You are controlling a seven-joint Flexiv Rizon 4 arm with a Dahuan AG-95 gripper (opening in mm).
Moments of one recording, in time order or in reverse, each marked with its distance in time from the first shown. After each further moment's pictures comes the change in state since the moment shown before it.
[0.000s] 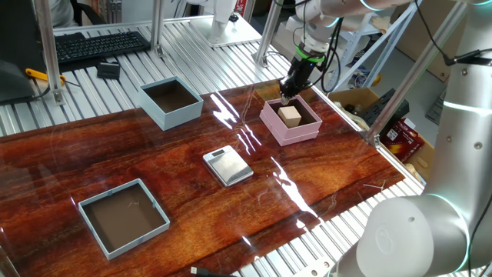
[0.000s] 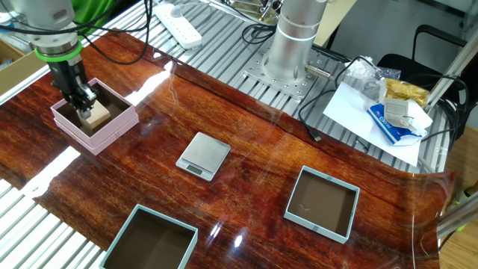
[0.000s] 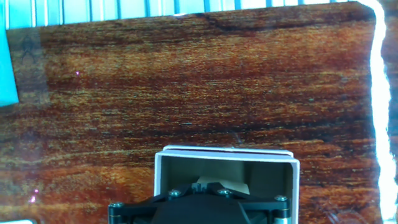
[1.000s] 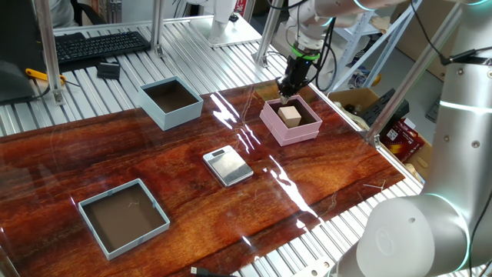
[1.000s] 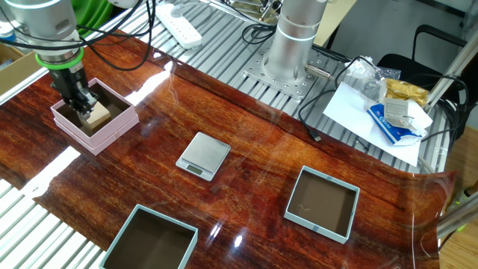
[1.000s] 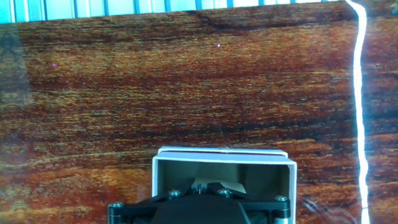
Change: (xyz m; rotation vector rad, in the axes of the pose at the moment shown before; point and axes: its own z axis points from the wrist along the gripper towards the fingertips) arm 0.002 0.001 -0.001 0.078 0.028 -0.007
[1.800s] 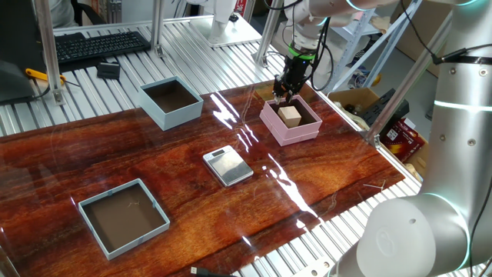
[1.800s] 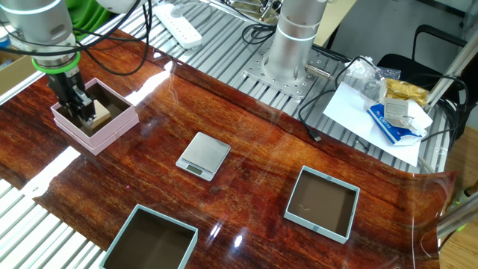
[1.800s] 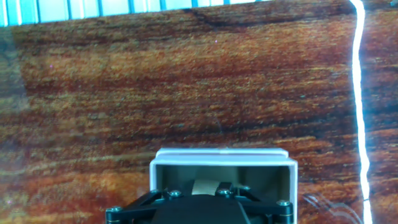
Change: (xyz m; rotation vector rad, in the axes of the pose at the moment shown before) arm -0.015 -0.004 0.005 0.007 0.012 0.028
